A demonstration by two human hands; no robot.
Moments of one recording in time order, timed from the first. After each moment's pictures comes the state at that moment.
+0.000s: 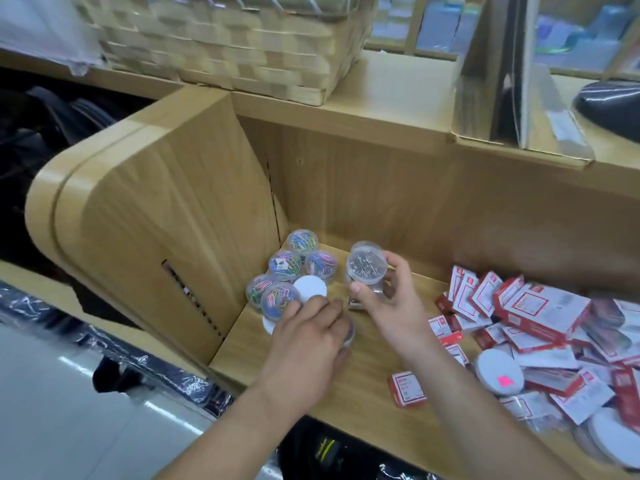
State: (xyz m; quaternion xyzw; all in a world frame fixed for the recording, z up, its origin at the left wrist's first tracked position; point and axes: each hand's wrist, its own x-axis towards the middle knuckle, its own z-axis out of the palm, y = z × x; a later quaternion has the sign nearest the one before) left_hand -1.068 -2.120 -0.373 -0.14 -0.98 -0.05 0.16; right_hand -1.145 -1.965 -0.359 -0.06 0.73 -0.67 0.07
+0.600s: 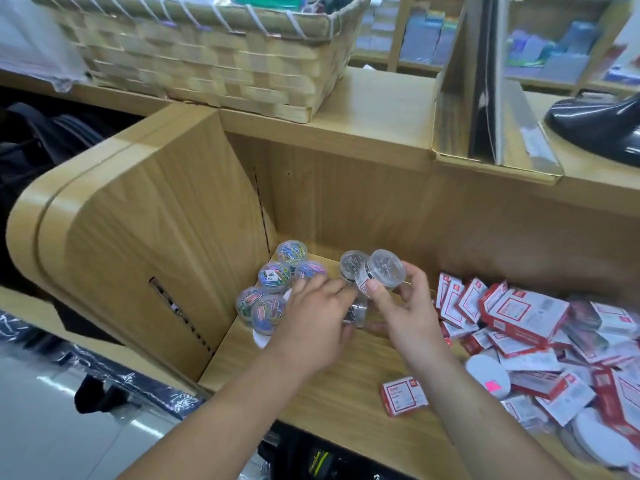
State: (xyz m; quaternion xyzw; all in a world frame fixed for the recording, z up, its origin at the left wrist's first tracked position) left_hand -1.119 -2.111 -0.349 -0.13 -0.98 -0.12 0.09; right_hand -1.143 -1.950 -0.345 0.03 0.69 -0.72 0.06
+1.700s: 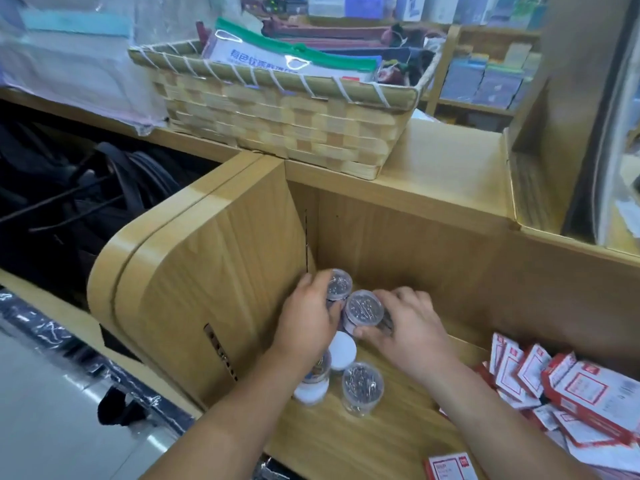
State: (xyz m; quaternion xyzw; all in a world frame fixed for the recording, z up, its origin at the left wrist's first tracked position) left_hand -1.169 -2.178 -0.345 0.09 -0.93 -0.33 0.16; right_hand -1.207 -2.000 -0.335 -0.20 0.96 -0.19 0.01
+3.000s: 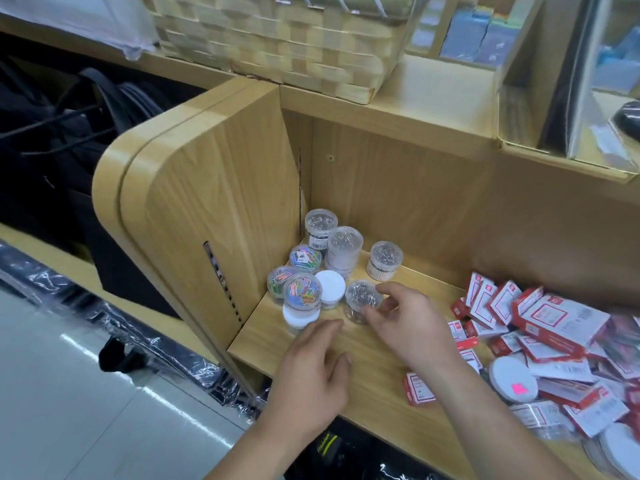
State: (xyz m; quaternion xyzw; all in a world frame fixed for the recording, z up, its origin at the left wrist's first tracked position) left_hand -1.018 -2.118 -0.397 0.04 -0.88 -0.45 0.15; right_hand -1.133 -1.969 -0.352 -0.08 0.95 -0.29 0.06
